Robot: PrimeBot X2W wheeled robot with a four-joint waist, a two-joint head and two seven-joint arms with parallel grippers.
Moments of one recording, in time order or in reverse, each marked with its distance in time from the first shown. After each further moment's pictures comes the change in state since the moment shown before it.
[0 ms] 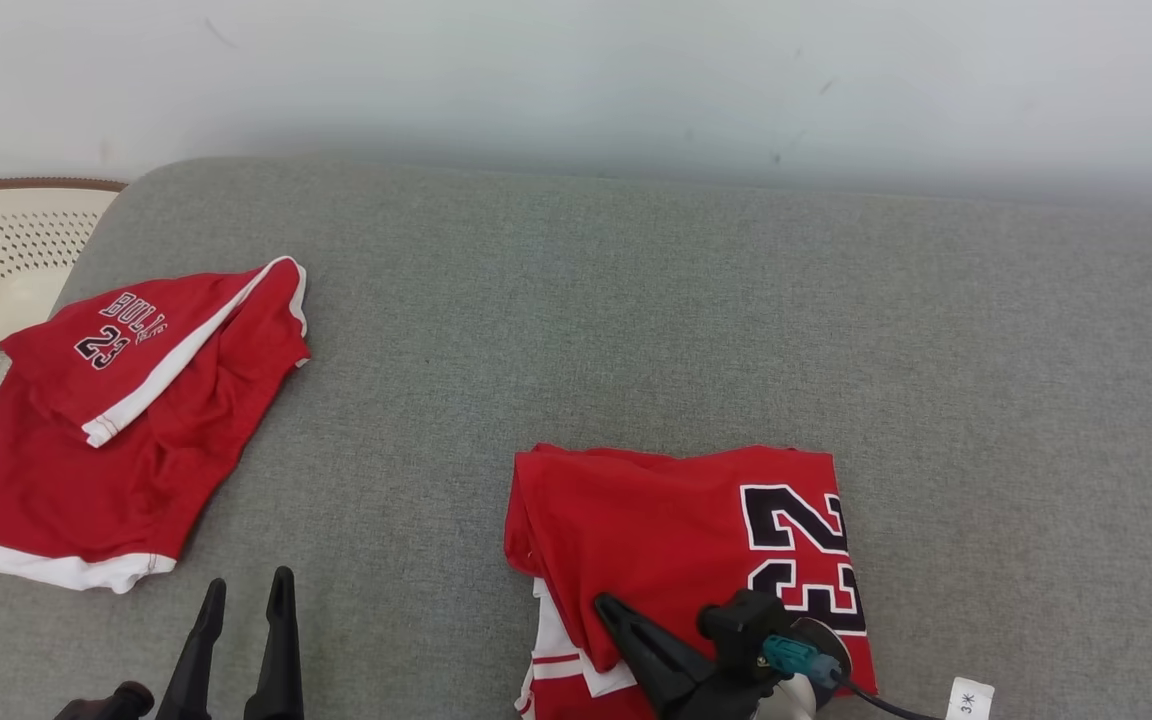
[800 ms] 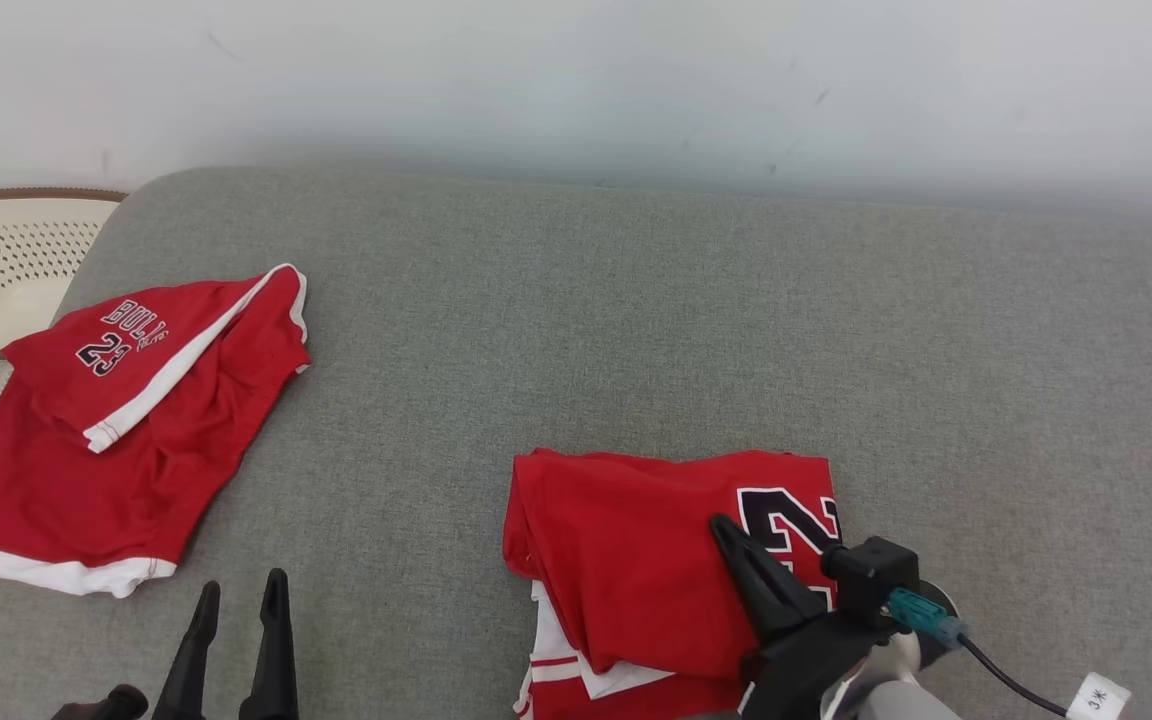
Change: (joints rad) left arm 0.004 0.000 0.009 -0.002 -0.004 0.000 0.000; right arm 0.047 -0.060 -0.237 -0.101 -0.045 0.000 0.000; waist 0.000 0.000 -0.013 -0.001
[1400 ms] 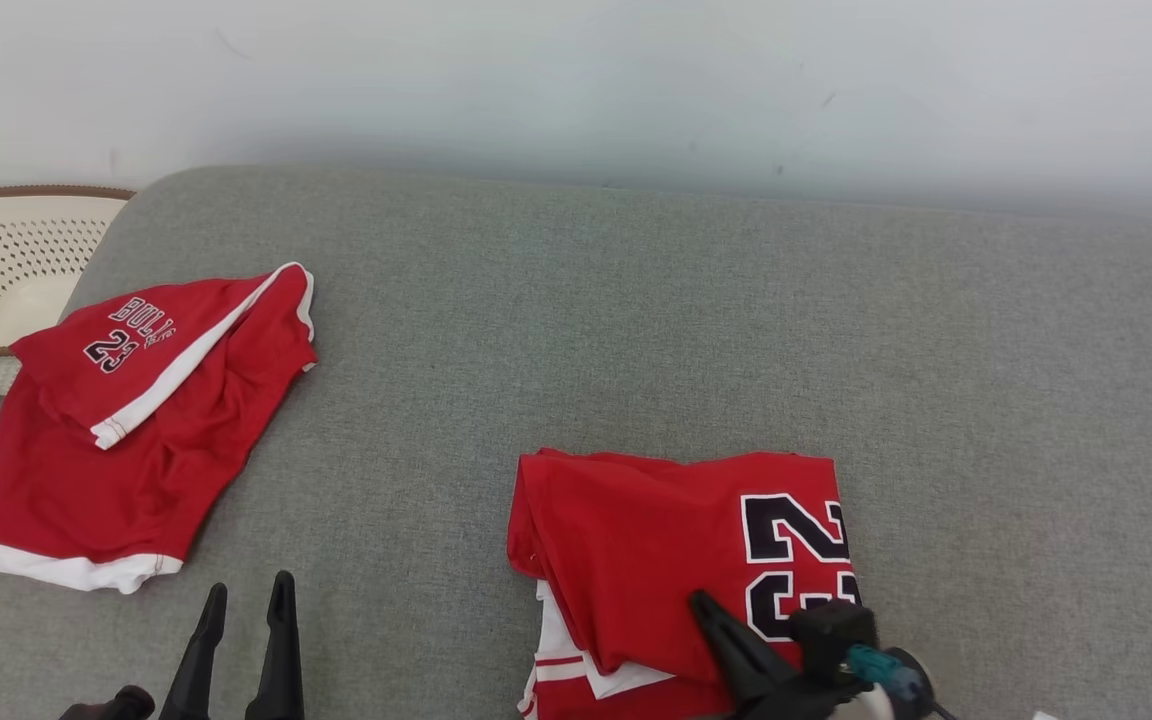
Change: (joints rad) left arm 0.002 0.000 -0.010 0.003 -0.003 0.000 0.000; right arm 0.046 0.049 0.013 0.122 -0.036 0.000 -0.002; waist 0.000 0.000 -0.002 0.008
